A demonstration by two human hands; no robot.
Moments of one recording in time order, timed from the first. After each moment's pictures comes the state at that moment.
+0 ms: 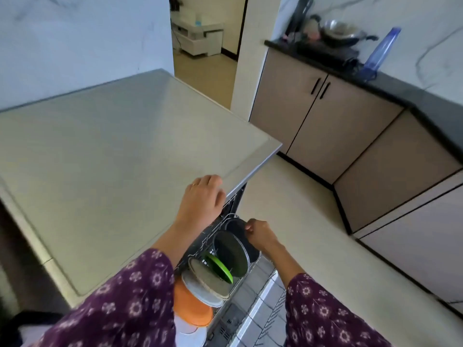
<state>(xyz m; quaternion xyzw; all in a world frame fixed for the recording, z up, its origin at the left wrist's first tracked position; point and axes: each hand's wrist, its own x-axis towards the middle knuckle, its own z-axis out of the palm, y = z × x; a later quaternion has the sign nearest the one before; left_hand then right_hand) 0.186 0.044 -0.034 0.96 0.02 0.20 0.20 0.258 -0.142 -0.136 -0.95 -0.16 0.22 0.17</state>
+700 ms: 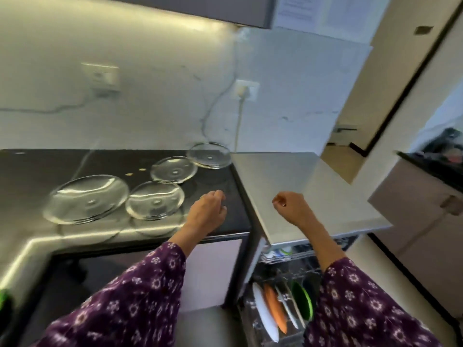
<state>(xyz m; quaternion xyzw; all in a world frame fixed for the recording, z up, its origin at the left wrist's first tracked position) -0.273 0.144 0.149 0.89 0.36 0.22 0.16 -0.058 0.022 0.184 -0.84 -0.49 0.06 0.23</state>
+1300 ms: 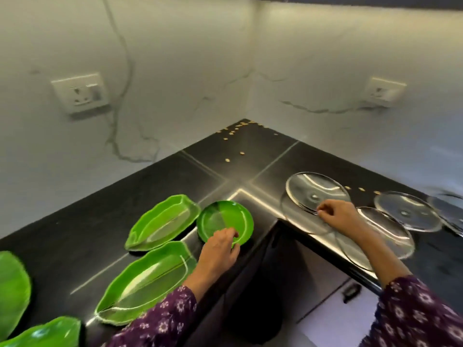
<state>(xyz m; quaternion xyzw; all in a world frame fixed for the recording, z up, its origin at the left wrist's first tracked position) -0.723 0.086 0.065 0.67 0.69 0.26 0.08 -0.447 0.233 0.169 -0.57 -0.79 0.16 0.14</state>
